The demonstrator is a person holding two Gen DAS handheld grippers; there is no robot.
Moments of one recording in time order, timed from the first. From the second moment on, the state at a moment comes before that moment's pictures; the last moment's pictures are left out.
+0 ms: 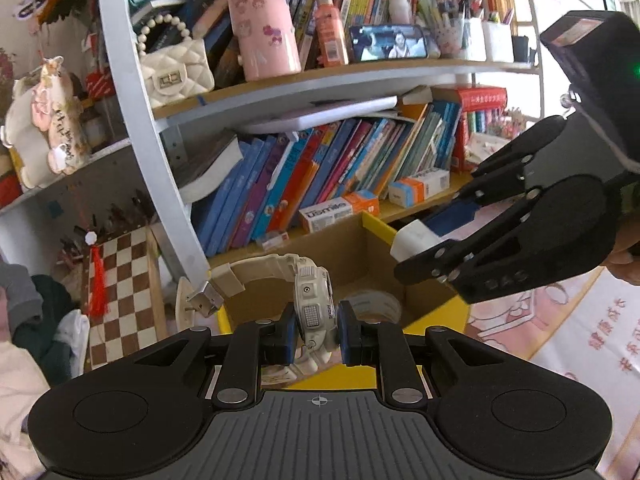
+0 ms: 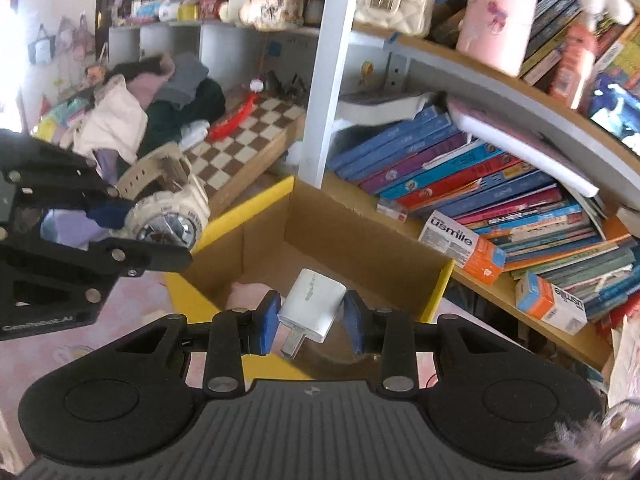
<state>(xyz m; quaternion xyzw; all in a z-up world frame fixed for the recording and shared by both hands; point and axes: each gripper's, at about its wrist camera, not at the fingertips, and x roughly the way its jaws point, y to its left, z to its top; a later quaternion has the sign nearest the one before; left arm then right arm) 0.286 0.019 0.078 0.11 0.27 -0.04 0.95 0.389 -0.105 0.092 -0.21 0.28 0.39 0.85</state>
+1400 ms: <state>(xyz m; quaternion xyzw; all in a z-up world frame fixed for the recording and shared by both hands) 0.409 0.034 -0.007 0.09 0.41 -0.05 0.91 0.528 0.002 -0.019 -0.33 0.39 0.42 0.75</state>
